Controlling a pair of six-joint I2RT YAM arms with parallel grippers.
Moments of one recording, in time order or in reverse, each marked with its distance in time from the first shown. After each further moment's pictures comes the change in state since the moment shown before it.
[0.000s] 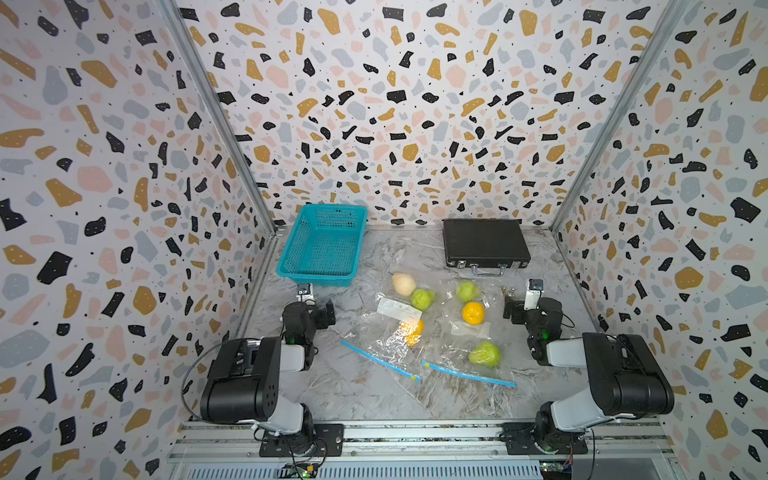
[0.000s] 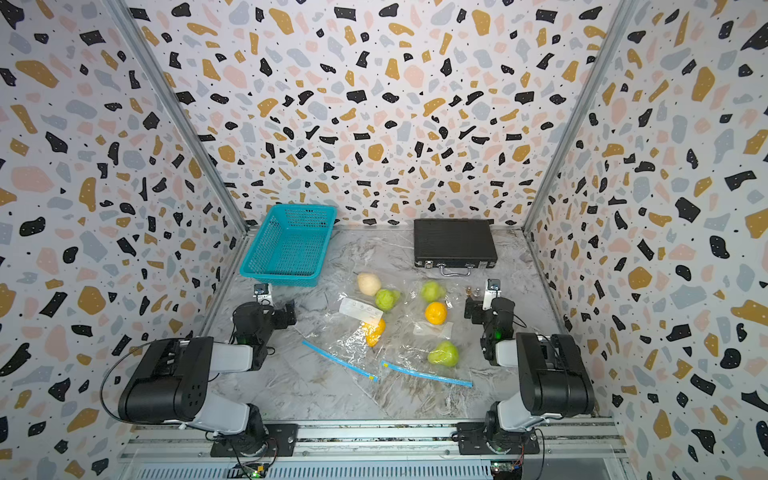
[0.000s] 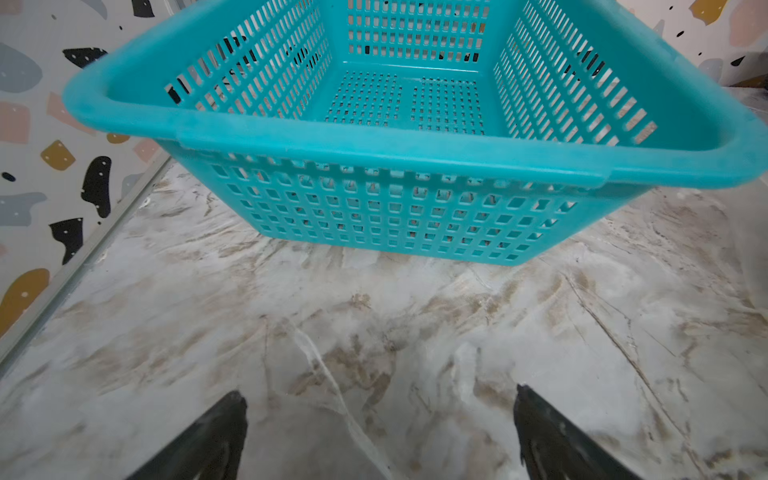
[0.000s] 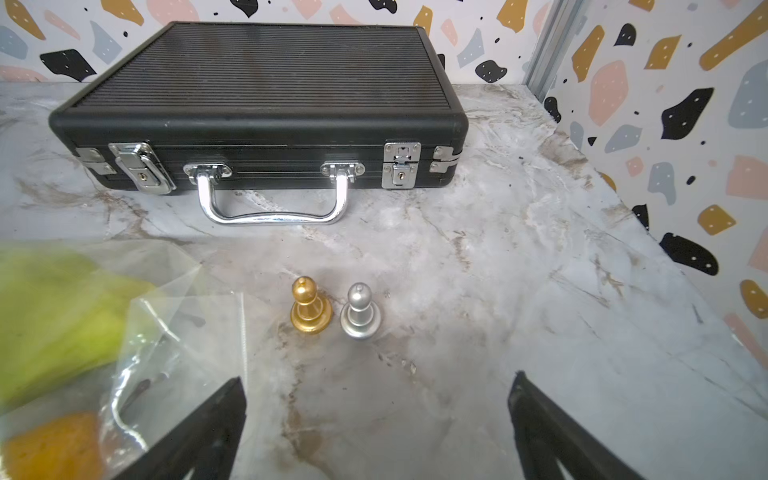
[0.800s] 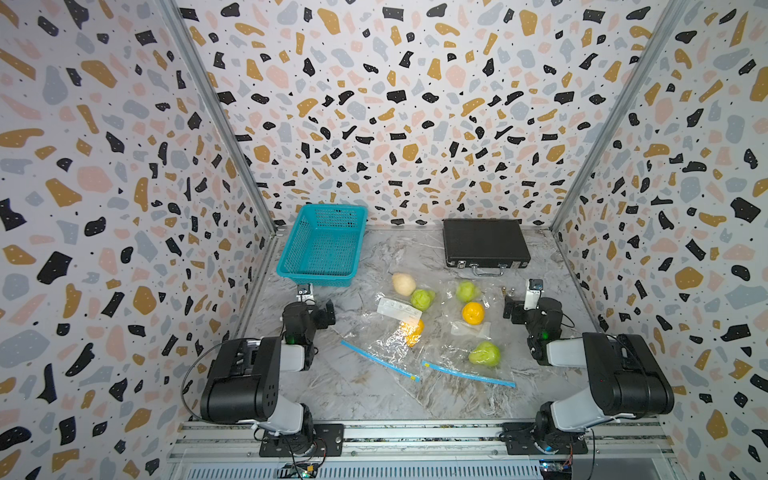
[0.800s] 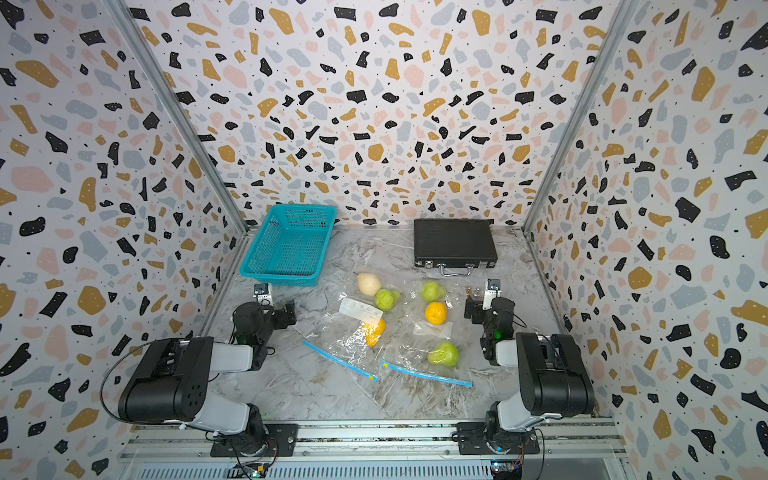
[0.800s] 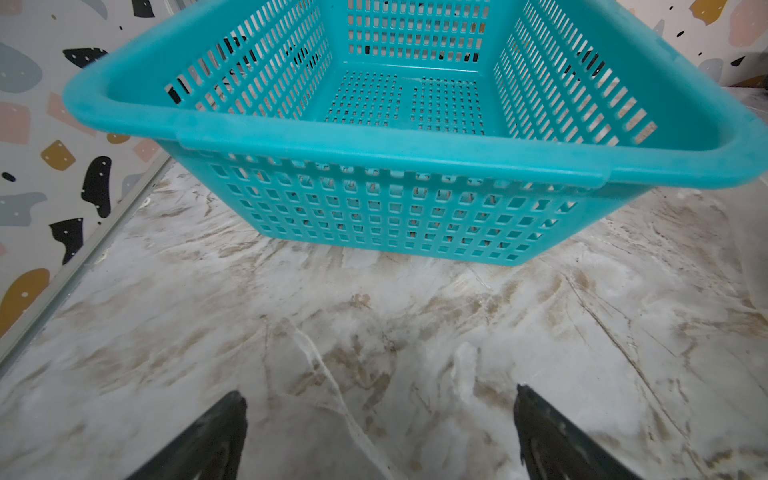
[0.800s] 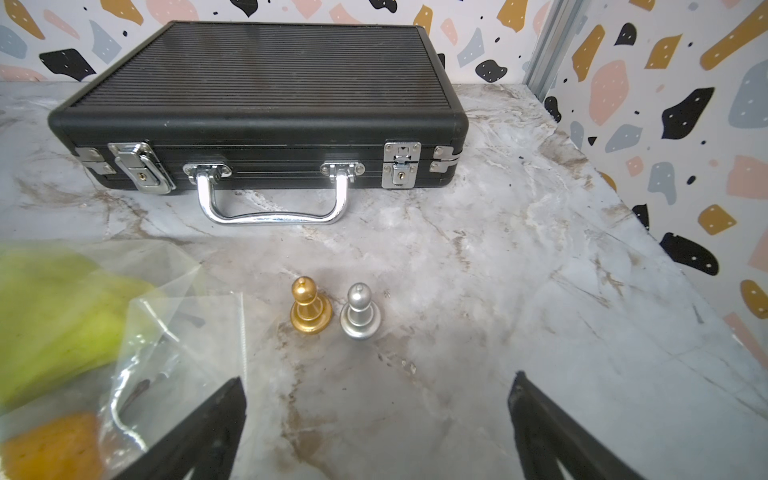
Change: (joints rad) left arm 0.000 -0.001 0.000 0.002 -0.002 0.000; right arm 0.000 -0.001 0.002 0.000 0.001 0.000
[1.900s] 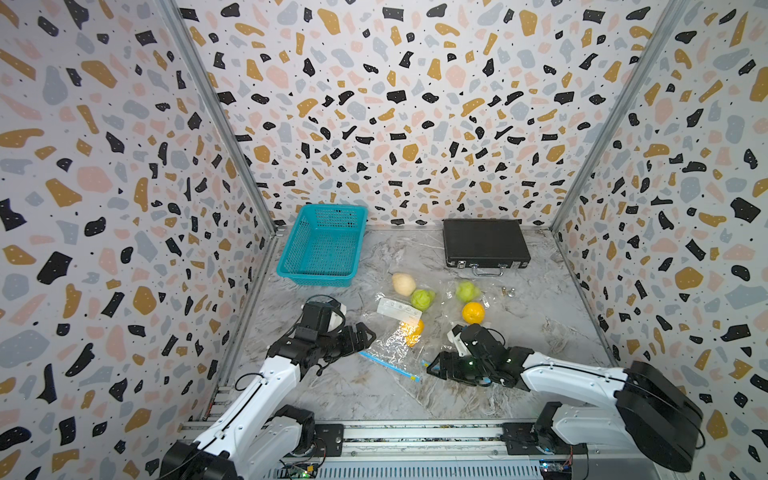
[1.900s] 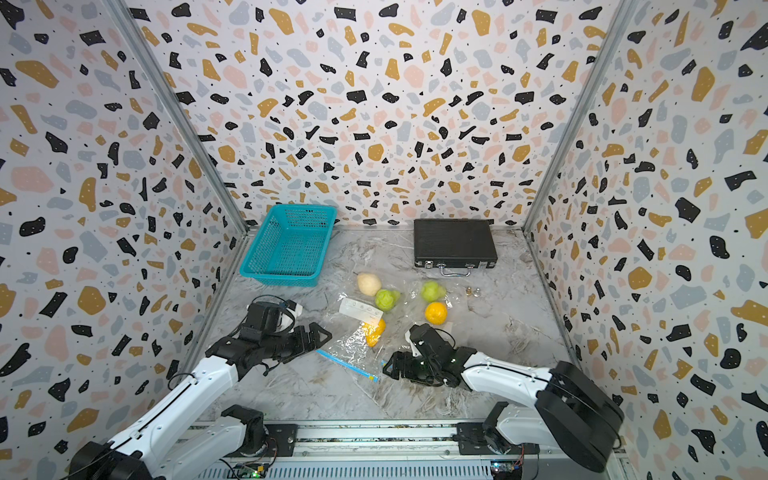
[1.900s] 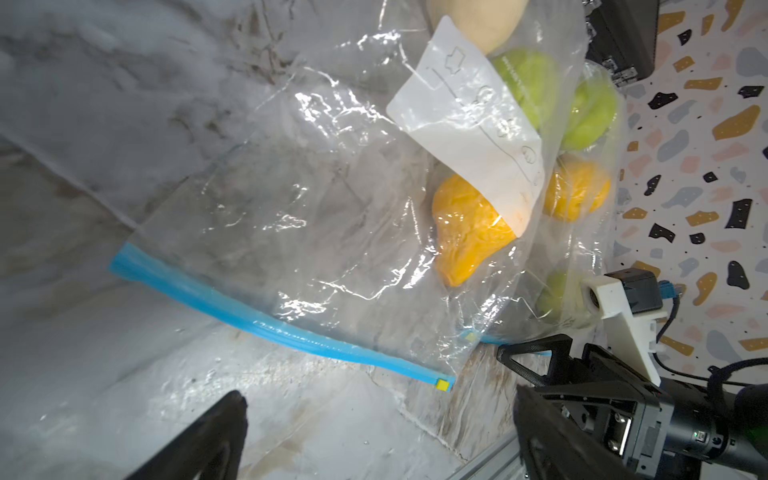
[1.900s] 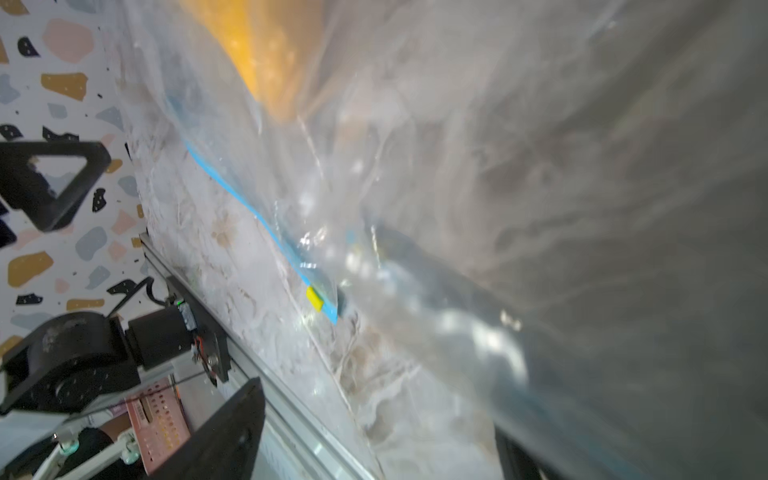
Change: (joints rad) left arm -0.332 -0.542 0.241 -1.289 0.432 -0.591; right arm 0.892 -0.210 0.128 -0.811 -0.395 1.013
